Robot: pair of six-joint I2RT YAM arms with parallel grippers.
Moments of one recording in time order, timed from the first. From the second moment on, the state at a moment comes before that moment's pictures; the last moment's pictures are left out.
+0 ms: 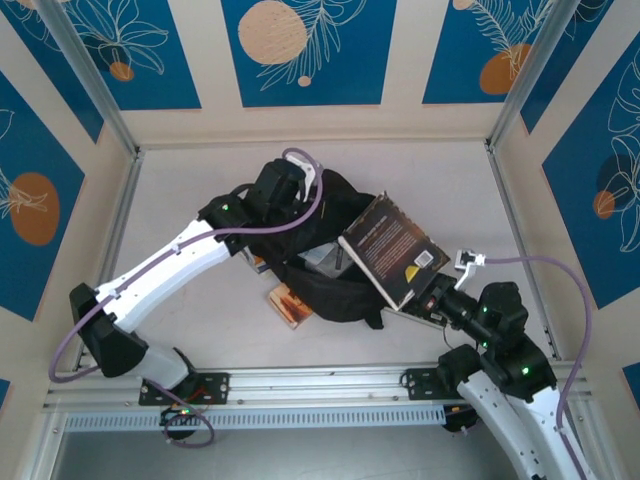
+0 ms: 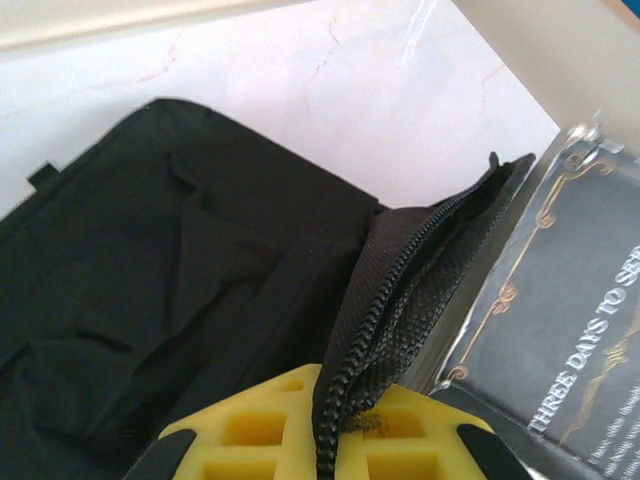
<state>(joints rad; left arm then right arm) -0.83 1.47 1.50 -0.69 -0.13 -0.38 0.41 0.15 0.56 -0.63 -0.27 0.97</state>
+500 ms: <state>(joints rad) -0.83 1.40 1.31 -0.62 -0.04 -0.41 0.41 0.03 0.41 -0.74 -0.38 1.11</state>
